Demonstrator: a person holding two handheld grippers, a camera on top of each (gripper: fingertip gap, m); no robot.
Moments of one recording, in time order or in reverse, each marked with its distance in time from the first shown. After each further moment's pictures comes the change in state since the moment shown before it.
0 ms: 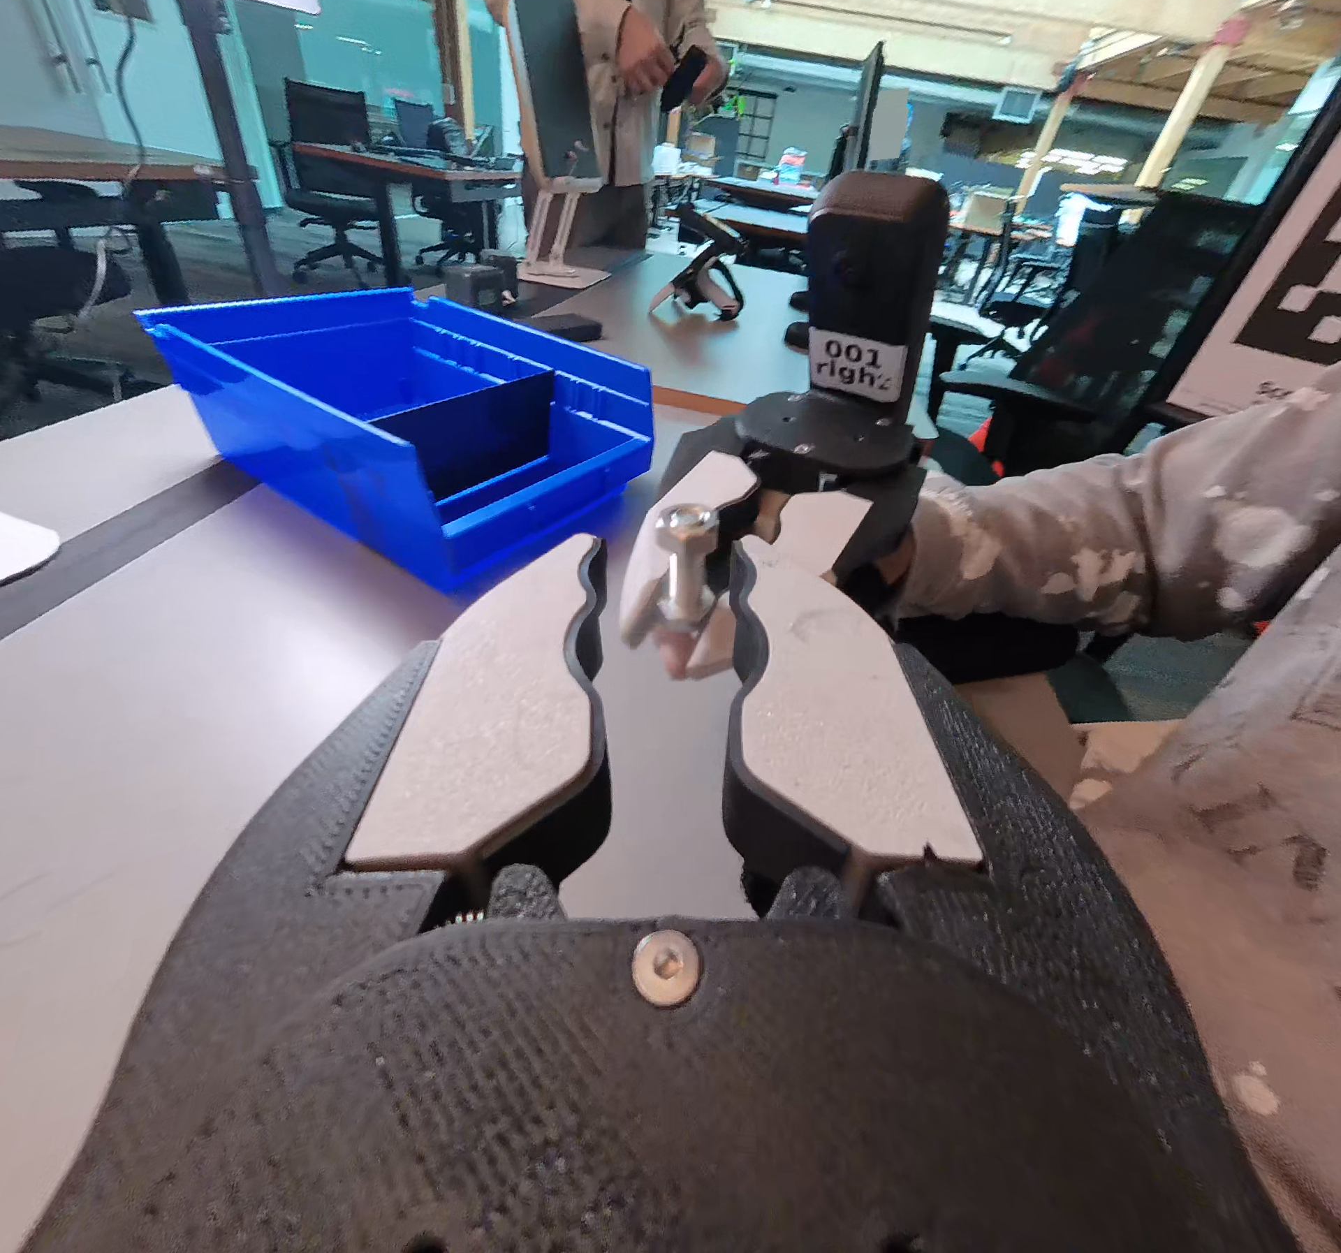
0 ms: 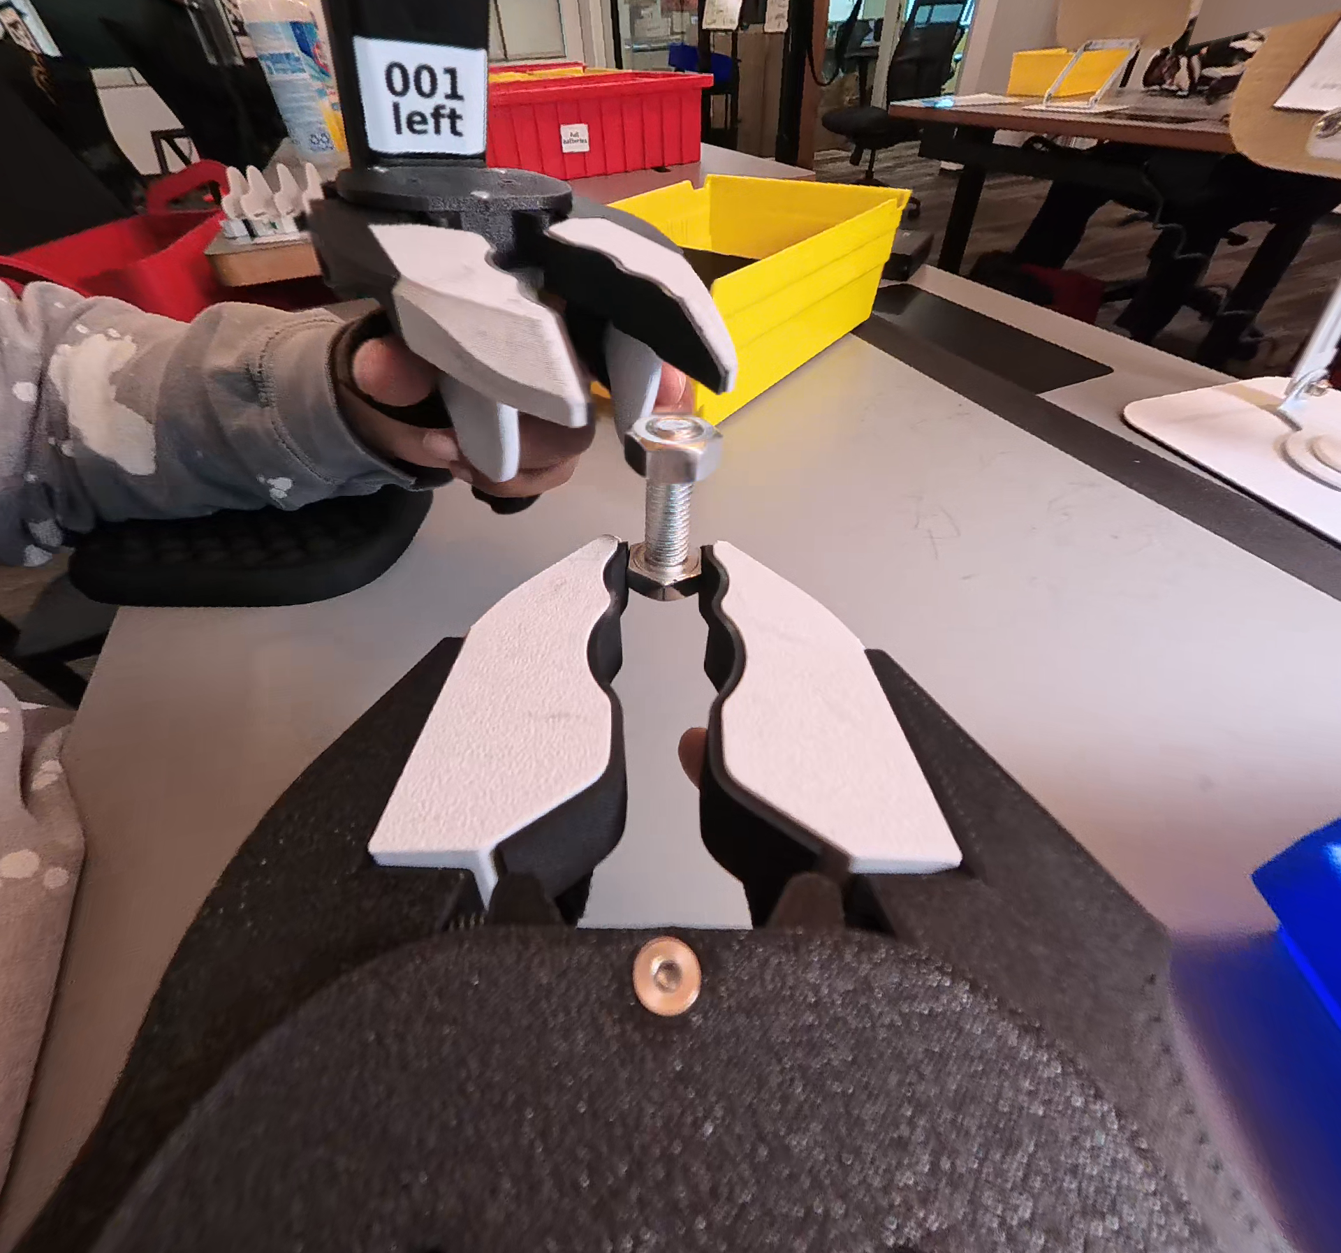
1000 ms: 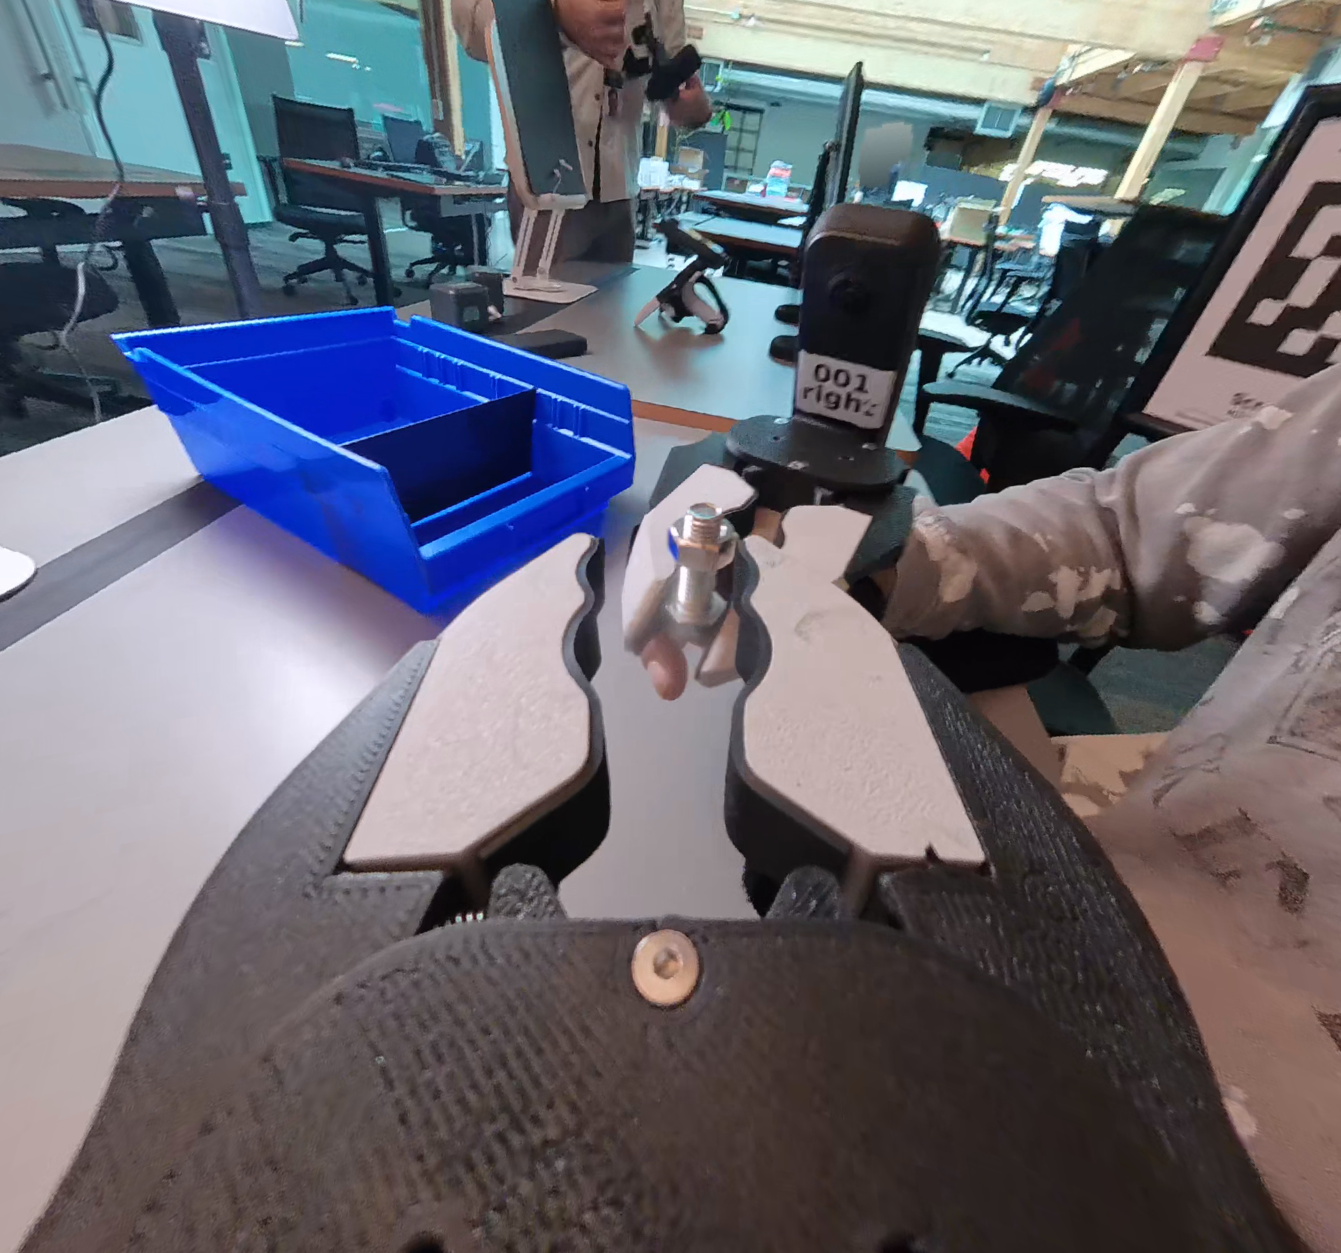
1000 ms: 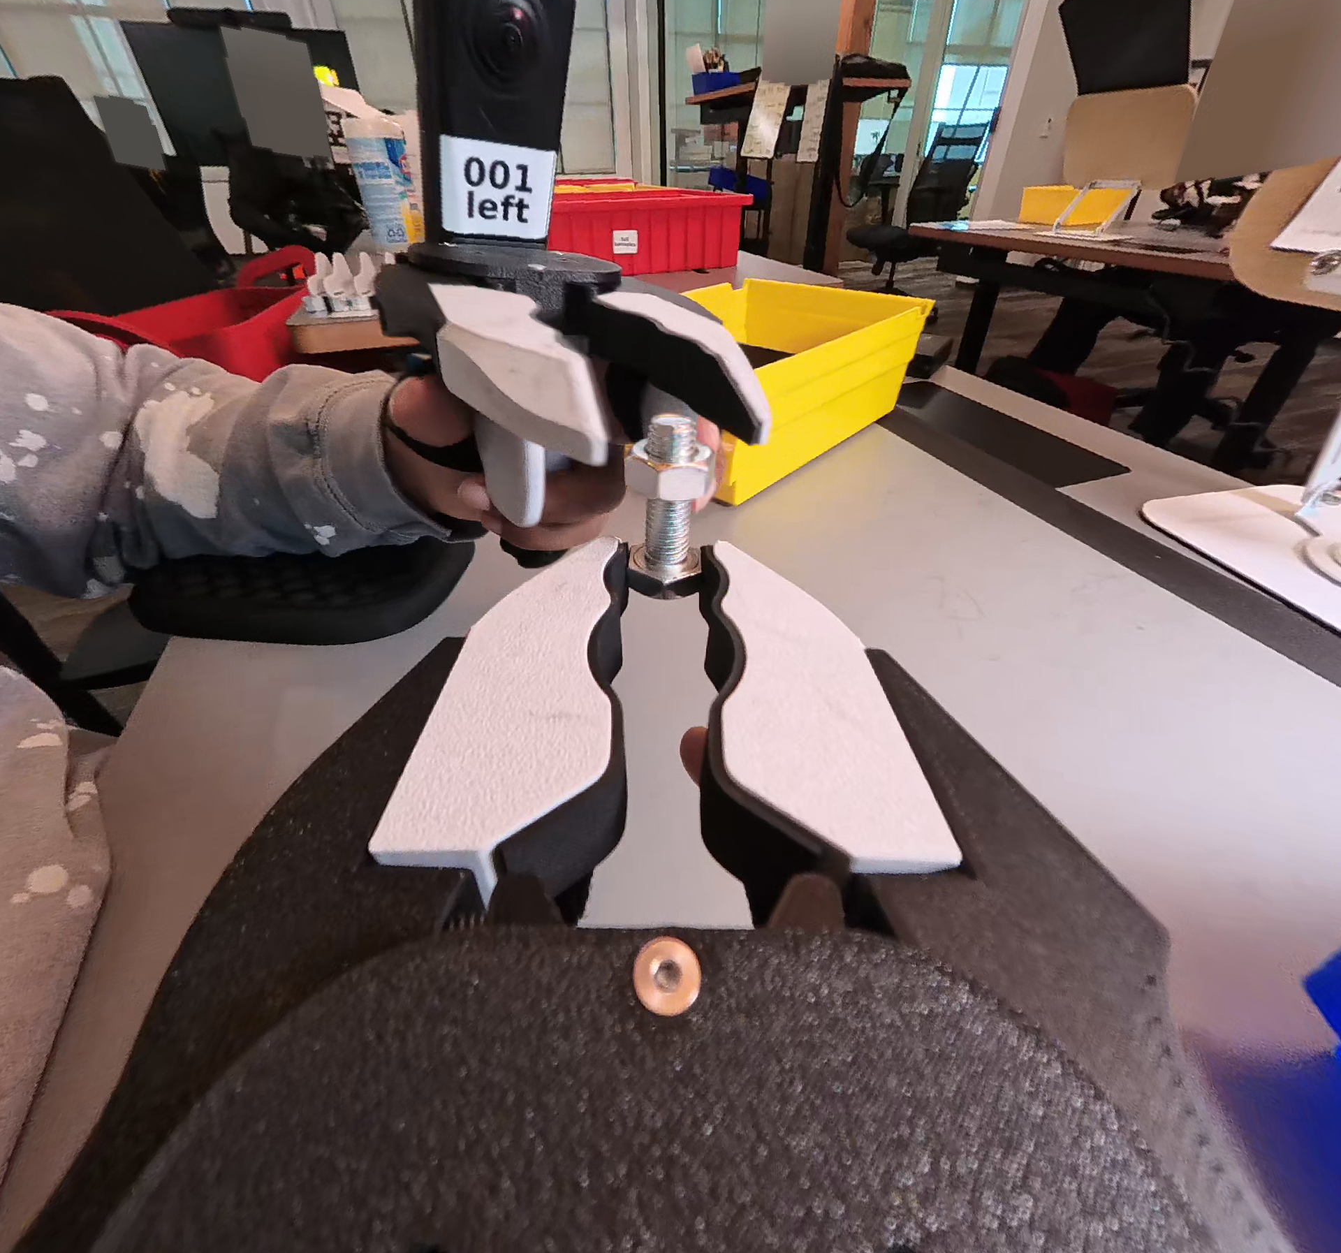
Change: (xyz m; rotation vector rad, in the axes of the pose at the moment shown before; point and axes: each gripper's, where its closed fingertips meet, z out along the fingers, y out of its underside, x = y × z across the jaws) left arm 0.011 -0.008 0.003 0.013 0.011 0.006; right arm -0.014 -0.018 -0.003 0.126 -0.052 -0.039
